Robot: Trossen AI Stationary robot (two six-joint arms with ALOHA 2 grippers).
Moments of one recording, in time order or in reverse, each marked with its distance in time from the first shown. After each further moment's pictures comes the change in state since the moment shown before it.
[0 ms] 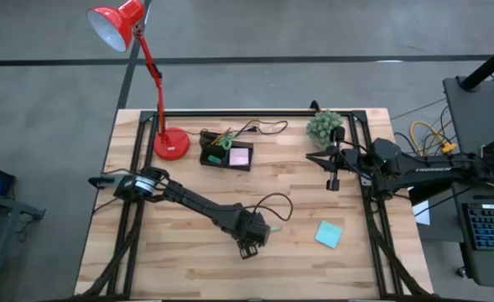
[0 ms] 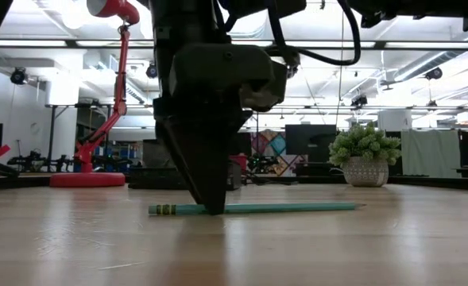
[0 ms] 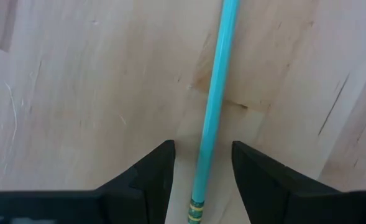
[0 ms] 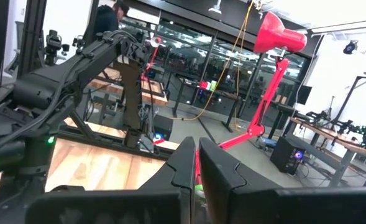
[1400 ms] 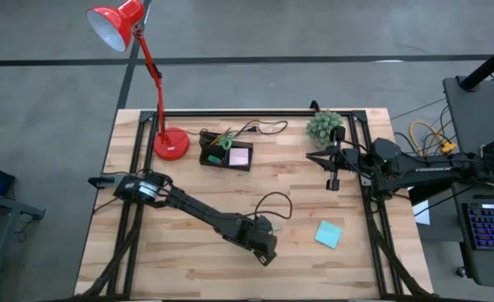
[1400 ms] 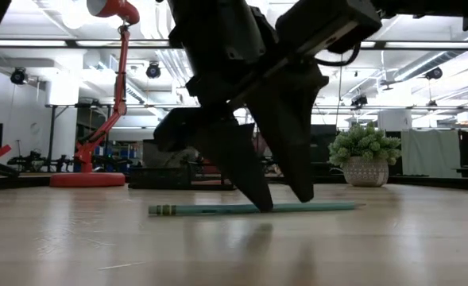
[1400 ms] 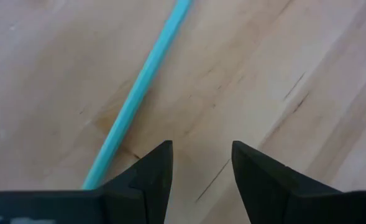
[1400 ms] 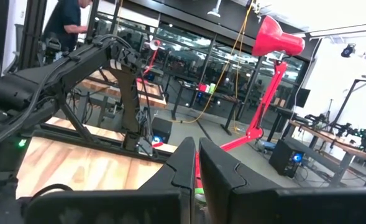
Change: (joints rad) left arm -0.045 0.032 0.083 0.186 -0.048 -0.430; right arm 0.000 0.000 0.000 0.013 0.000 -0.006
